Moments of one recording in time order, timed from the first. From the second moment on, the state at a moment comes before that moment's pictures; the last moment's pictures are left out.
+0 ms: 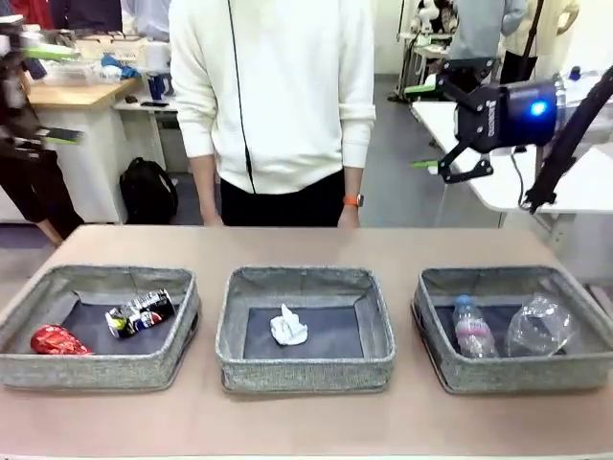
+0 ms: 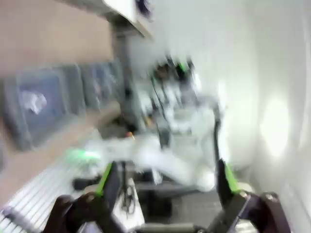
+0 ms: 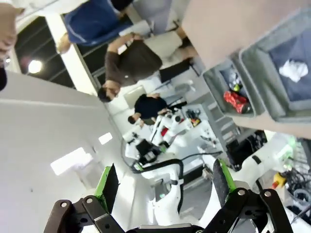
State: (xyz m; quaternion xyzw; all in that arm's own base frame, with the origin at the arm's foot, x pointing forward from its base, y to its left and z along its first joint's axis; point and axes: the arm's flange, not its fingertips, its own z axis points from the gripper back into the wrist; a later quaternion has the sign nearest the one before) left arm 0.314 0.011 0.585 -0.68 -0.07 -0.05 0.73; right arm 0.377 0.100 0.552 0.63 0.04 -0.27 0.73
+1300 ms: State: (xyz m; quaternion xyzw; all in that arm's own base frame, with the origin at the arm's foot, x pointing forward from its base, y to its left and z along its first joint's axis) left arm 0.340 0.011 0.500 -0.71 0.14 -0.09 0.68; right arm 0.356 0.028 0.567 0.65 0.00 -0.24 0.72
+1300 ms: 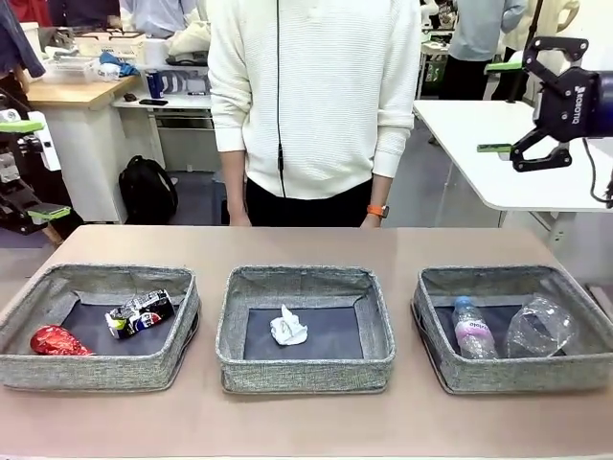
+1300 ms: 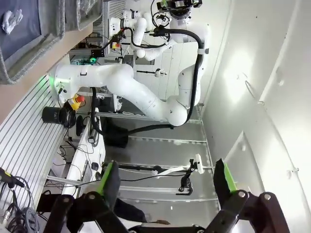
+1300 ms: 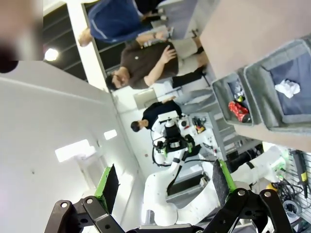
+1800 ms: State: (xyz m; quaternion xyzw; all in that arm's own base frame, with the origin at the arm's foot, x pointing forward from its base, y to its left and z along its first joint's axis) left arm 0.341 0.011 0.500 -0.71 0.14 -0.09 0.68; right arm 0.356 0.028 0.567 0.65 0.00 -0.24 0.72
